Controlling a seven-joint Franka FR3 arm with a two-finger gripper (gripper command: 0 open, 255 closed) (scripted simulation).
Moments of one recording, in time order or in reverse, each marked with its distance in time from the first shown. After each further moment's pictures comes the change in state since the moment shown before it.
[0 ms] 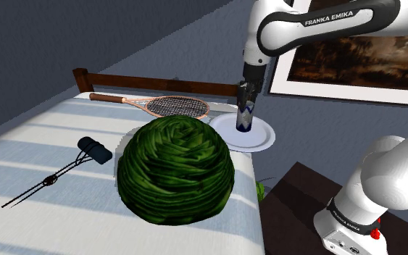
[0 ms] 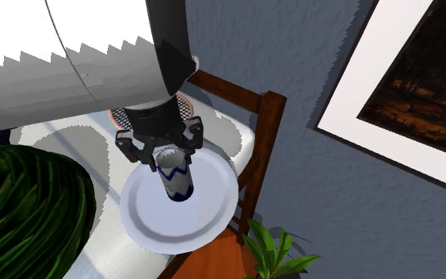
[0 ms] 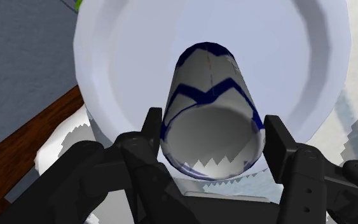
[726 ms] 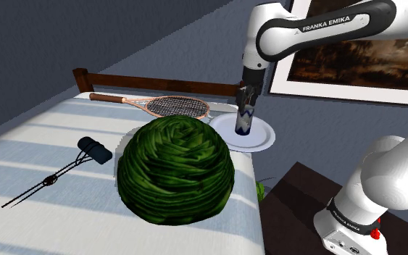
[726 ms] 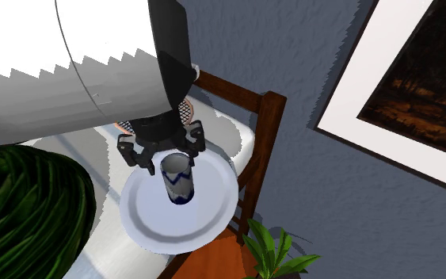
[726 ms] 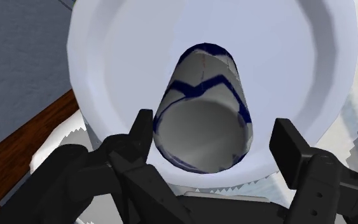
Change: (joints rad) arm 0.000 0.004 0.001 -0.030 0.000 0.034 0.001
